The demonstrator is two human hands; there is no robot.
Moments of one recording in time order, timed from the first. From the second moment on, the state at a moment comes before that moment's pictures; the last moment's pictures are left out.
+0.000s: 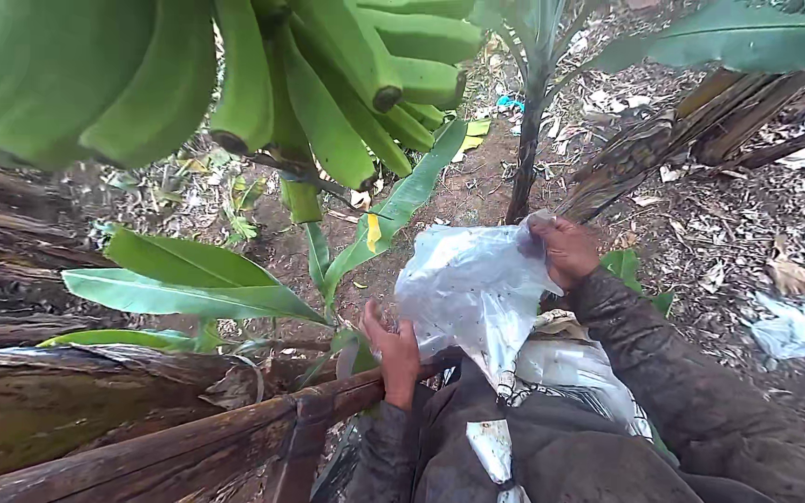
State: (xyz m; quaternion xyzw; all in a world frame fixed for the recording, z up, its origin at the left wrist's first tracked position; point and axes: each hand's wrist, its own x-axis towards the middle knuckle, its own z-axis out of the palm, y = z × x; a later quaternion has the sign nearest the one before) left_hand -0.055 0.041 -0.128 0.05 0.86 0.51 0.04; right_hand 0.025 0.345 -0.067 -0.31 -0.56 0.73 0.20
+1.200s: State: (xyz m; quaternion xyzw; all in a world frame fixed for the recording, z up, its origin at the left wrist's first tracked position) left_hand -0.108 0.131 -0.074 0.33 0.91 0.23 0.11; right_hand 0.030 0.417 0.103 0.05 -0.98 0.17 0.07
